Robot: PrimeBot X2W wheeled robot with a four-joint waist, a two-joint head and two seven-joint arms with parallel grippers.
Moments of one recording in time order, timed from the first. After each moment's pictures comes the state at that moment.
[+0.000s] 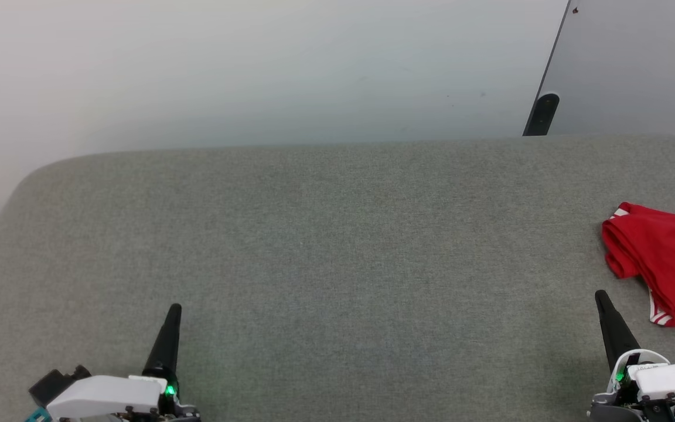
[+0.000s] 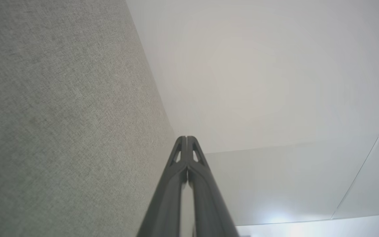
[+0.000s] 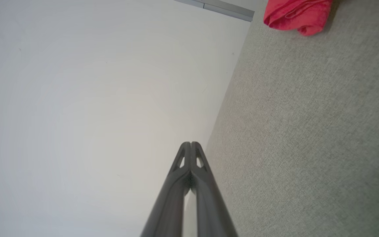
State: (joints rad) left arm -0.07 0.07 0.09 0.23 -1.43 -0.12 0.06; right arm -0.08 -0.07 -0.09 0.23 1.44 0.13 0.08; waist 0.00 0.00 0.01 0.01
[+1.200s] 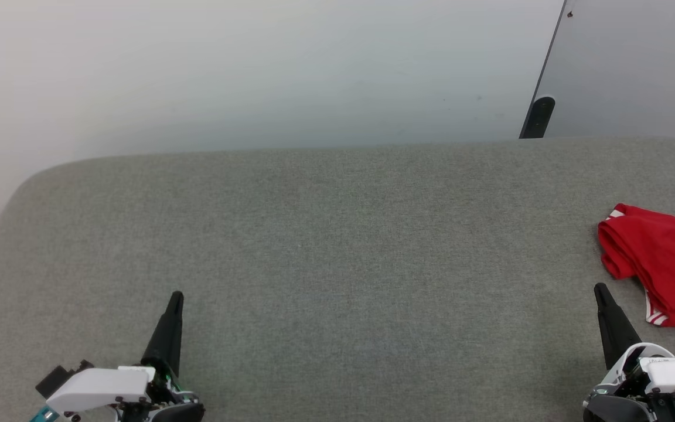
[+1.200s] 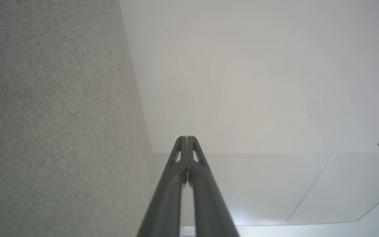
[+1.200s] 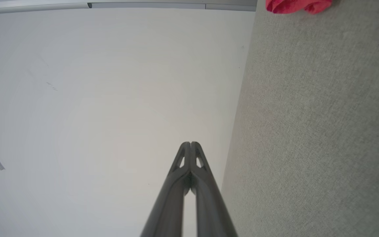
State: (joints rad) left arm -0.10 0.05 0.11 0.25 -1.61 -0.13 0.12; right arm -0.11 -0.05 -0.12 0.25 1.61 0.13 0.11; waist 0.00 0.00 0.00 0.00
